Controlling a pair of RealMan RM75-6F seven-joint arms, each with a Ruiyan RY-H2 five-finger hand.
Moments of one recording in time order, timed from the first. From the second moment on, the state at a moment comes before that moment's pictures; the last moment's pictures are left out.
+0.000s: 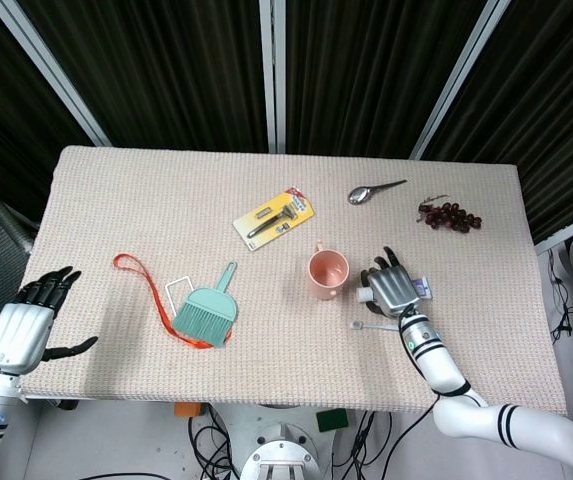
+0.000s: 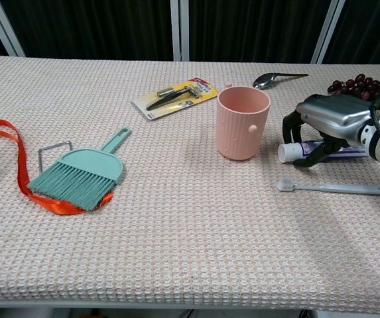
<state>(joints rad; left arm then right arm) -0.15 -1.13 -0.01 -1.62 1.57 1.45 0.12 0.64 -1.58 0.12 -1.45 -1.06 0.99 -0.58</state>
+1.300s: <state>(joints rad) -0.14 -1.12 0.00 -1.59 1.56 1.45 0.07 0.66 -1.60 0.37 -1.60 -1.34 1.26 0.39</state>
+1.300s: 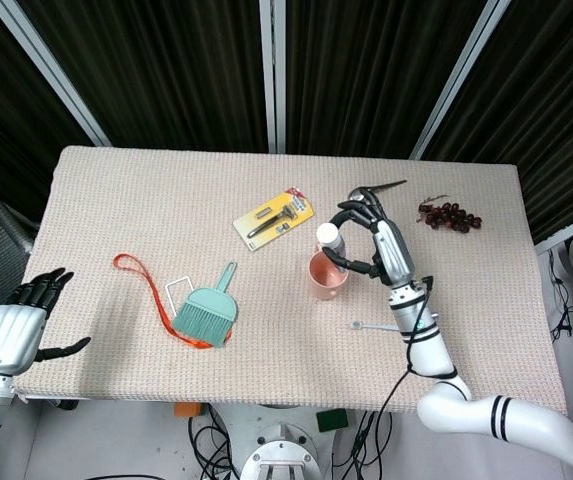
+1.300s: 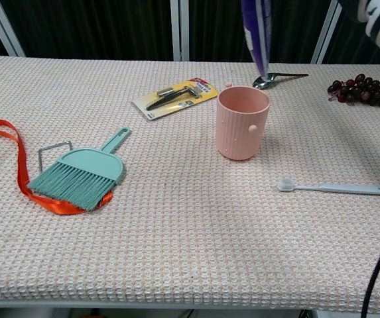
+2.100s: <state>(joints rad) -0.14 -1.14 -0.01 -1.54 1.55 1.45 0.02 0.67 -1.76 0.31 -1.34 -1.30 1.18 0.48</state>
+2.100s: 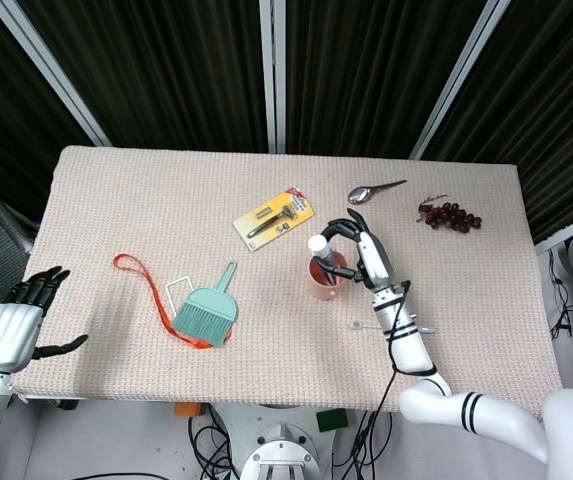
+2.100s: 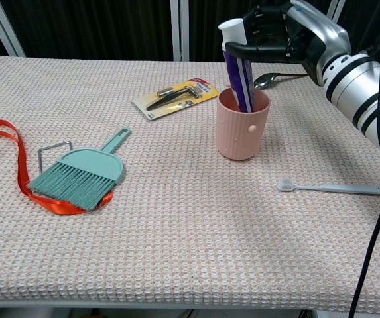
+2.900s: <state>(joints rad) -0.14 -1.15 -0.01 -1.53 1.54 1.44 0.02 0.65 -1.83 0.27 -1.20 -1.35 1.16 0.55</state>
